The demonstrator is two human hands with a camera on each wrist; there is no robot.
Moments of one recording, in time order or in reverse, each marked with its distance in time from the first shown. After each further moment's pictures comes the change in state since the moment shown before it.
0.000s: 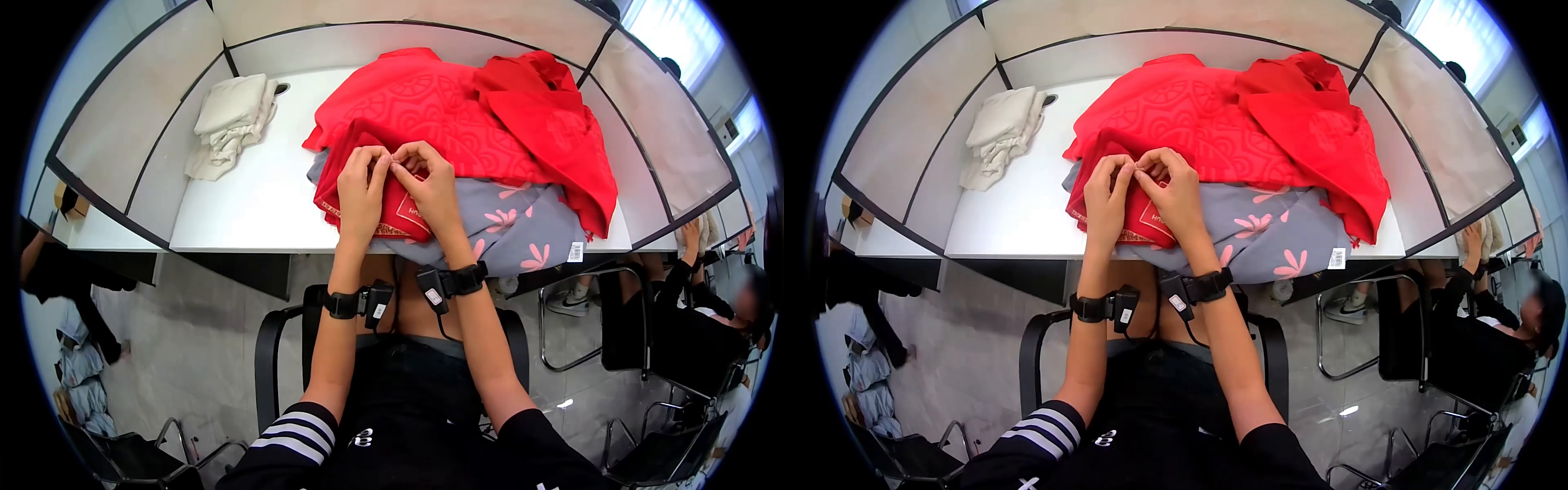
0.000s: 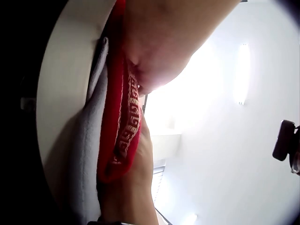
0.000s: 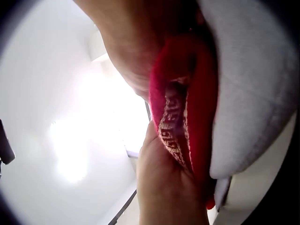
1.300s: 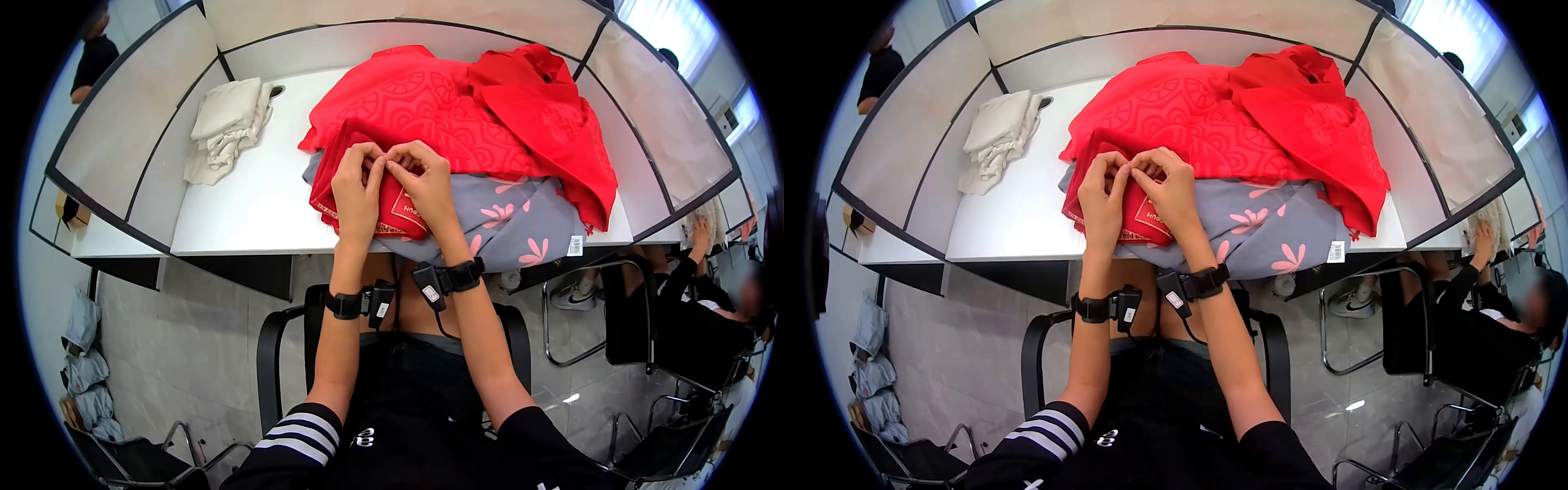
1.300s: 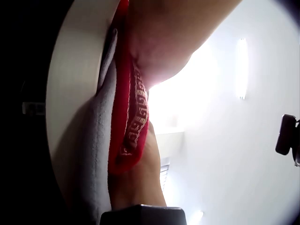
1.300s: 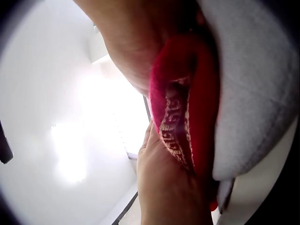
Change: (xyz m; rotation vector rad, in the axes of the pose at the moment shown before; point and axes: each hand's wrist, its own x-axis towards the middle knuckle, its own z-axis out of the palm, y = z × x) left_hand -0.003 0.003 0.003 0.065 0.028 -0.022; right_hand -0.001 0.003 -0.001 0.085 0.015 0.022
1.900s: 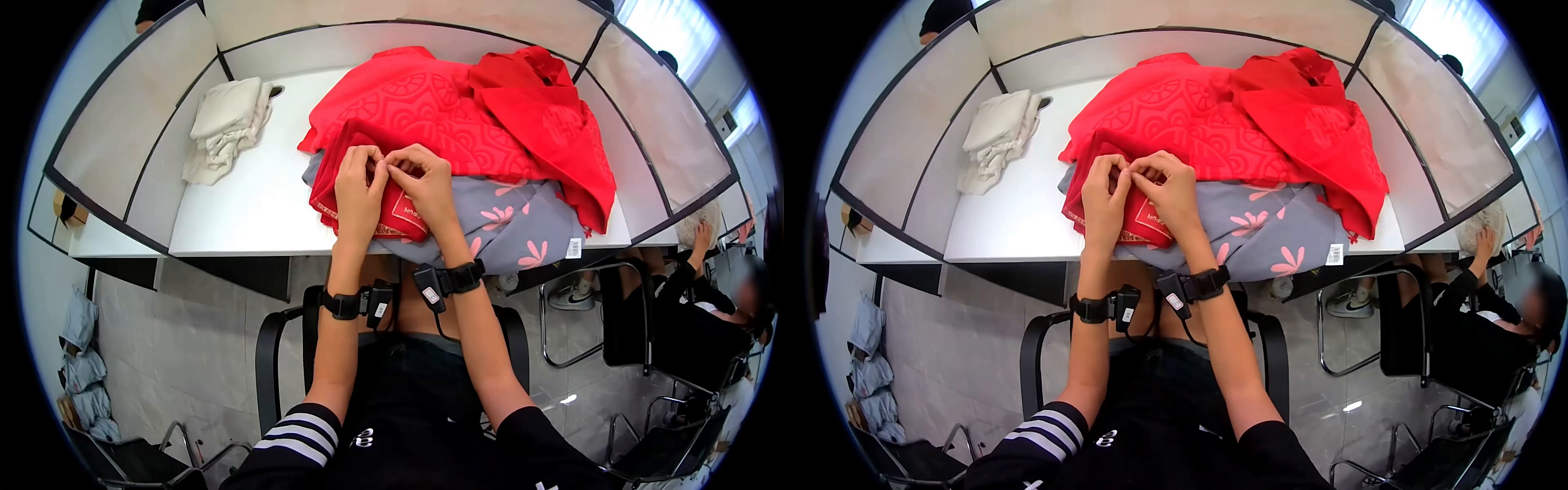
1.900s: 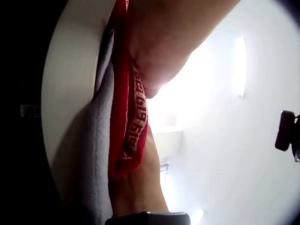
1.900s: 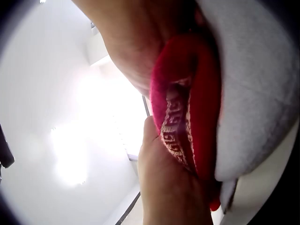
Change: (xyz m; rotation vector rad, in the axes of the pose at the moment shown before) left_hand 0.002 0.001 -0.003 0.075 -0.068 0.024; right_hand 0.000 0.000 -0.002 0.015 -0.034 0.012
